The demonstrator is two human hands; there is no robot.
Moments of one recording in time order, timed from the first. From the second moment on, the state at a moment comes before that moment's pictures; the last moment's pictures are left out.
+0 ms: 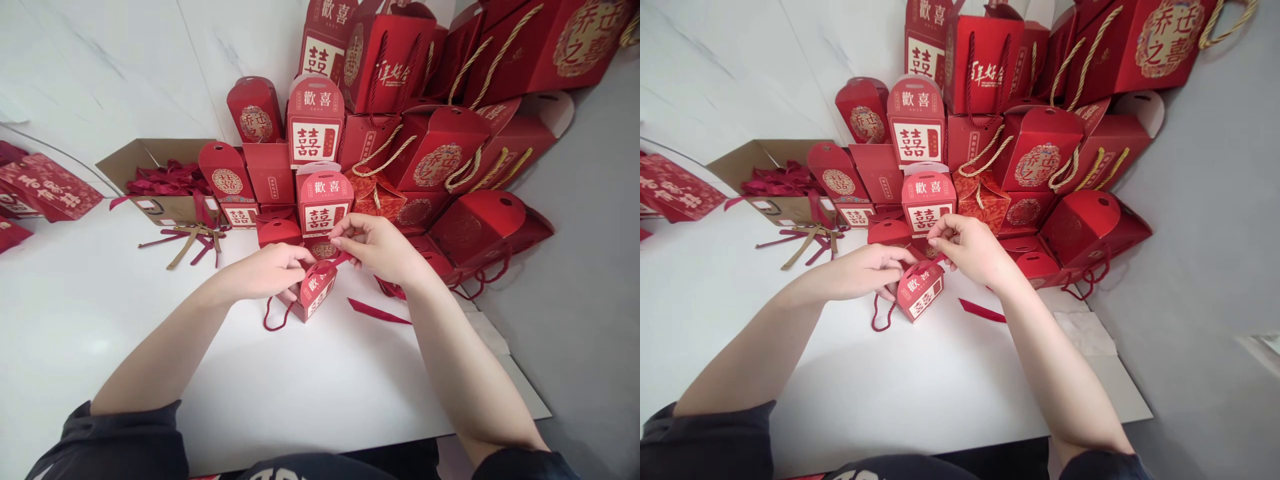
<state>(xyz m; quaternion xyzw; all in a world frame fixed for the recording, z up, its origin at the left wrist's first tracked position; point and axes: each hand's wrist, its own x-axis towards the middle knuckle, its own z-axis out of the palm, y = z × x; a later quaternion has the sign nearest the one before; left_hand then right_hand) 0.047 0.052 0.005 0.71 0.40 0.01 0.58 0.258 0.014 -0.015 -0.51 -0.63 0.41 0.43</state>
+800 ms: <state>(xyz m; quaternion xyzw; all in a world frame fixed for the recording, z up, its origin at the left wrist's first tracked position) 0.048 0.052 0.005 0.72 0.40 0.02 0.57 0.261 0.018 -0.020 -0.53 -0.64 0.38 0.41</state>
